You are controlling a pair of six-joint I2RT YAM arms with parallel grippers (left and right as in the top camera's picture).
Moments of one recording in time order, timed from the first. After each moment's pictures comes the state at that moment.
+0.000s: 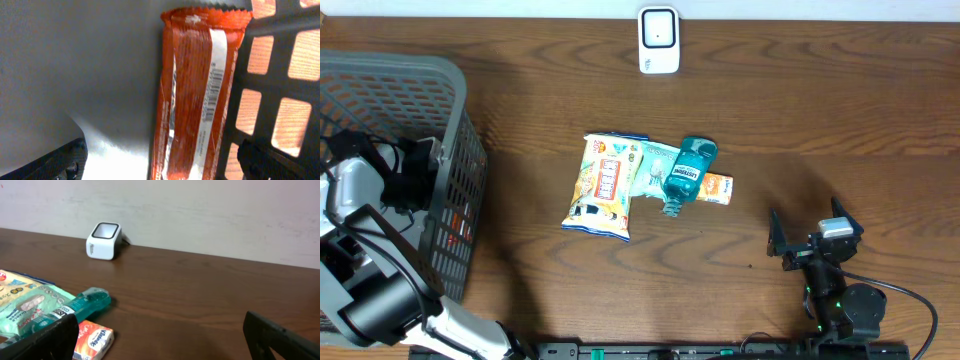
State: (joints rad) left arm 0.63 1.87 1.23 -0.89 0.41 0.54; right arm -0.04 0.01 0.01 -0.06 -0.19 -0.07
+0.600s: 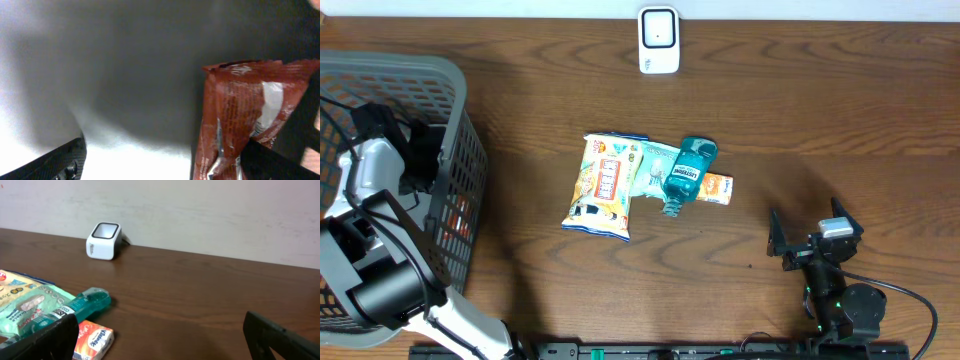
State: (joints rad) left arm 0.51 1.93 1.28 -0.79 0.13 0.51; right arm -0.04 0.01 0.01 -0.06 -0.19 -0.07
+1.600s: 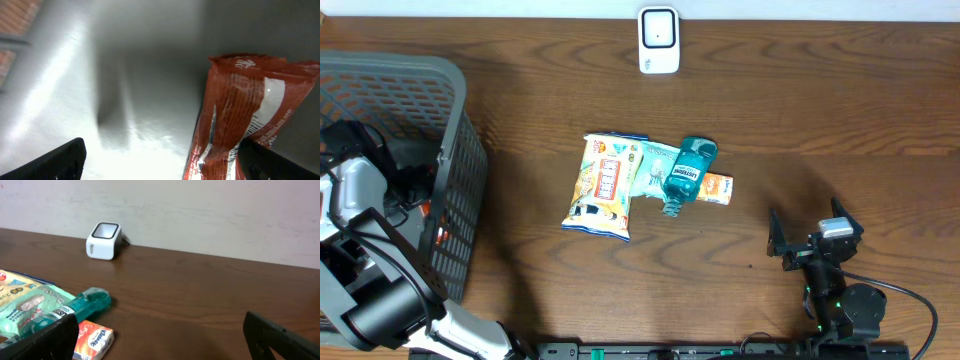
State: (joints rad) left arm 0.62 1.84 1.22 -0.73 -0.09 0.02; right arm -0.04 0.01 0.01 -0.06 -0.19 -0.07
